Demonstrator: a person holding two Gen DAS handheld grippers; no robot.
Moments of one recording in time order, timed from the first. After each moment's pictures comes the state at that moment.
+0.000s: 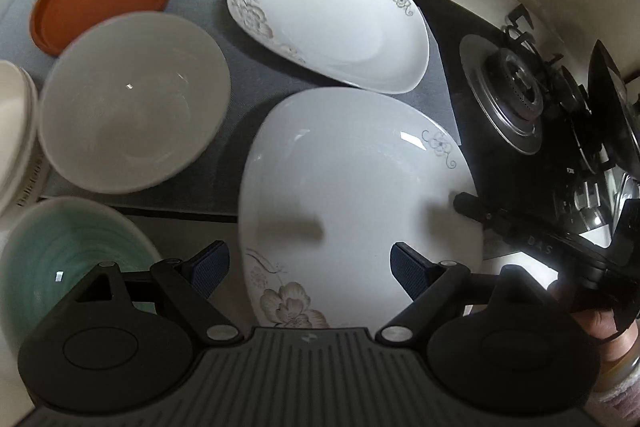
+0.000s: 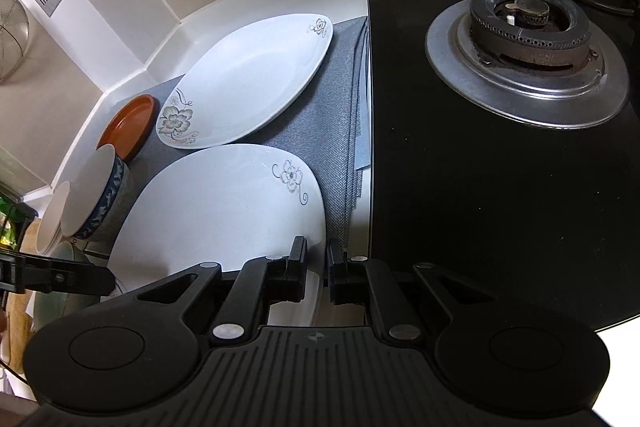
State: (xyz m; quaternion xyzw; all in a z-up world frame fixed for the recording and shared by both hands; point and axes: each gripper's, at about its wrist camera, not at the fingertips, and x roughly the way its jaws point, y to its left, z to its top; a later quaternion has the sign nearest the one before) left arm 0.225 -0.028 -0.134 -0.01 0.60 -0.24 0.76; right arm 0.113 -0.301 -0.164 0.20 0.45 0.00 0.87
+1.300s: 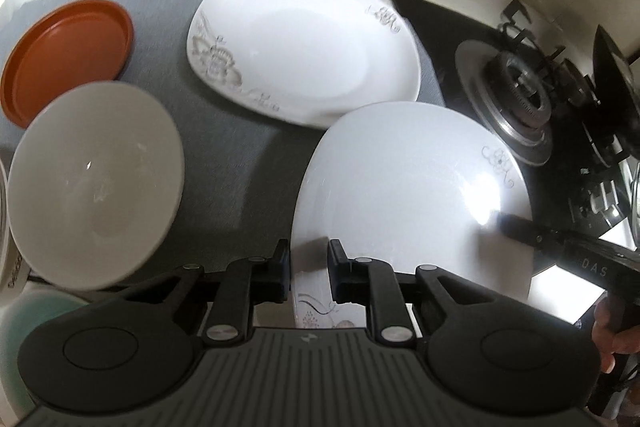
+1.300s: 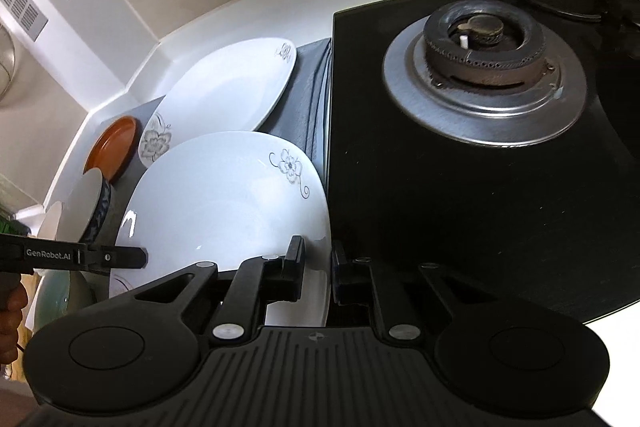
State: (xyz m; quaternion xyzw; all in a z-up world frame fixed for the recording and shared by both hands) left arm 0.241 -0.059 -0.130 0.03 0.57 -0.24 0.79; right arm 0.098 -0.326 -0.144 0.21 0.45 -0.04 0.87
